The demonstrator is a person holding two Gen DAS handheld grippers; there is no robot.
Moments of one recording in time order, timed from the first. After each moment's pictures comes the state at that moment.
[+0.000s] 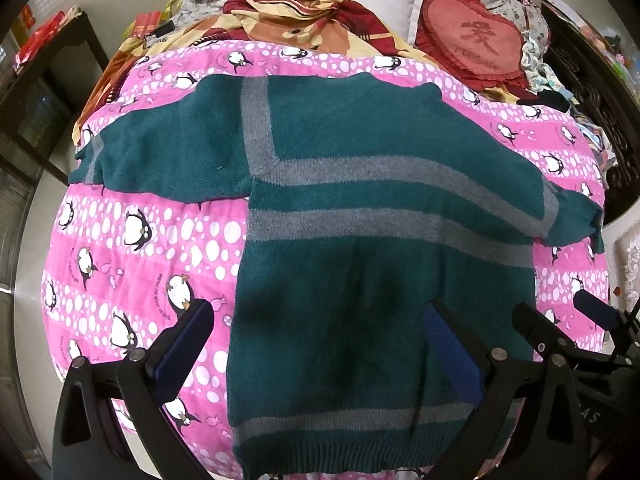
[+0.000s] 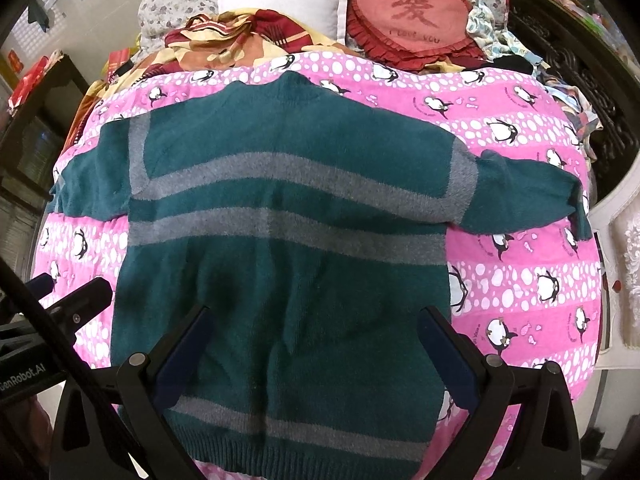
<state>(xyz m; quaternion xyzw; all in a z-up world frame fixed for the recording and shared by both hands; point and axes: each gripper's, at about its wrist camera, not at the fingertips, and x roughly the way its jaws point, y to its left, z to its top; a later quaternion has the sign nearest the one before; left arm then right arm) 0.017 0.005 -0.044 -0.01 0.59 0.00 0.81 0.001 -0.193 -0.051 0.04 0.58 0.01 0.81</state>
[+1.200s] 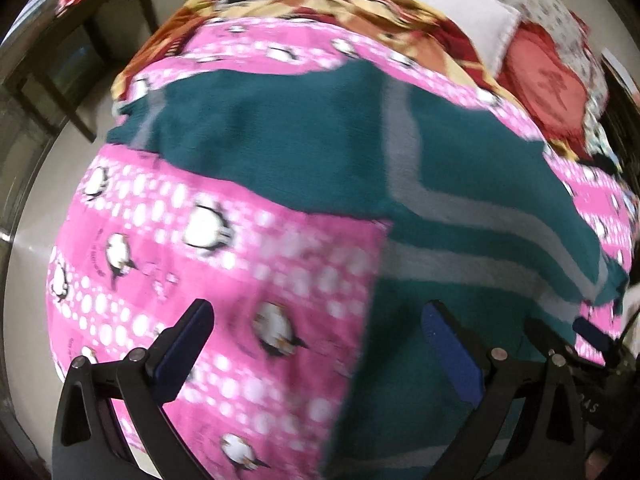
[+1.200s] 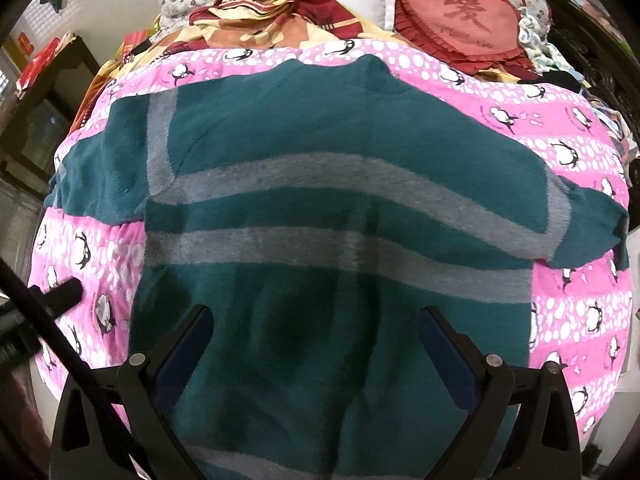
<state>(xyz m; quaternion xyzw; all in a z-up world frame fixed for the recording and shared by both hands) 0.046 0.138 -0.076 -0.09 0.58 0.07 0.81 0.052 -0.110 -0.097 0.03 0.58 0.04 0.81</state>
